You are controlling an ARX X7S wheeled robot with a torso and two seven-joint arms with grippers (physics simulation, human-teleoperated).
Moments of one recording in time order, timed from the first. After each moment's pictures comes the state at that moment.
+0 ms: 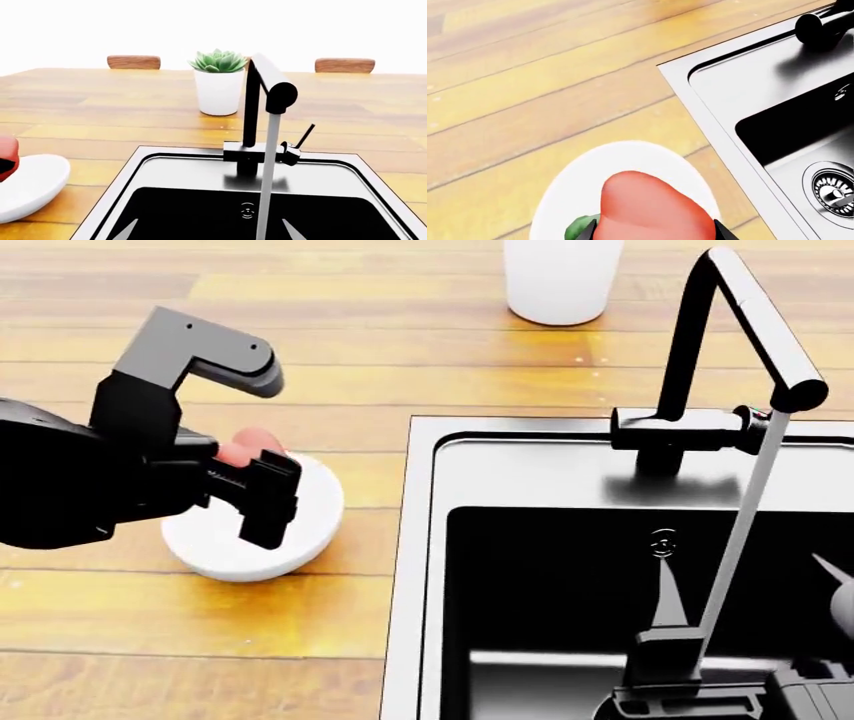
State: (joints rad) left arm -1.48 -0.36 1.07 -0.56 -1.29 -0.96 -0.23; right arm 0.20 1.14 -0.10 -0.70 1.33 0.40 0.66
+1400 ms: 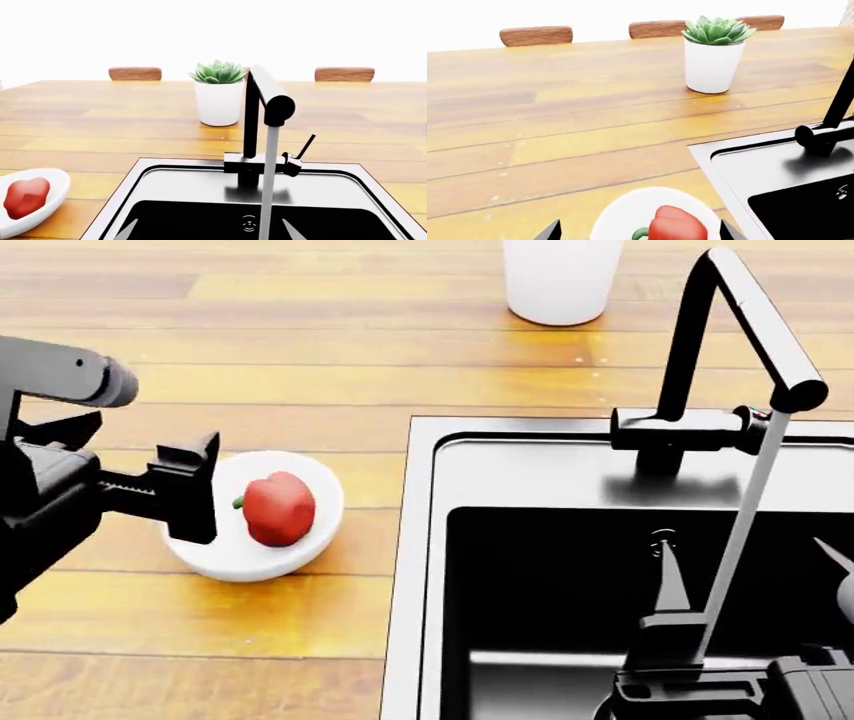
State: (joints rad) left arm -1.13 -0.70 0.80 0.10 -1.37 -0.66 -0.59; right arm 0.21 1.10 -0.10 -0.67 1.29 0.39 0.62
